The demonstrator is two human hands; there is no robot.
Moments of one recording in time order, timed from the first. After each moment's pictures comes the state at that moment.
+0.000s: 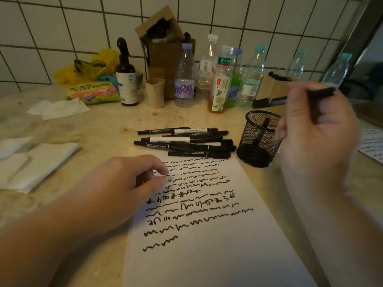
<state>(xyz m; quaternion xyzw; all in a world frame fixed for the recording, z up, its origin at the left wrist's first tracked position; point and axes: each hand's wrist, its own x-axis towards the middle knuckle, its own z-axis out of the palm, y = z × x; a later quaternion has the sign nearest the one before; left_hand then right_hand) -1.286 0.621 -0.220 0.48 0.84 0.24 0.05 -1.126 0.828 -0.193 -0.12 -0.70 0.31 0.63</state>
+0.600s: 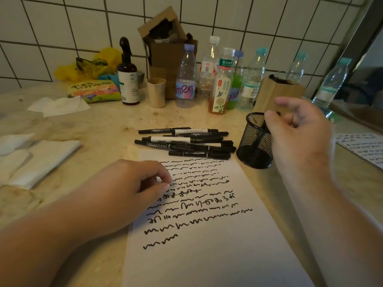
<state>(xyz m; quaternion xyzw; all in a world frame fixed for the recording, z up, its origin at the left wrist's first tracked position) -1.287 0.619 -0.225 0.51 0.83 0.23 0.06 -1.134 0.841 -0.195 -0.29 -0.73 0.30 0.54</state>
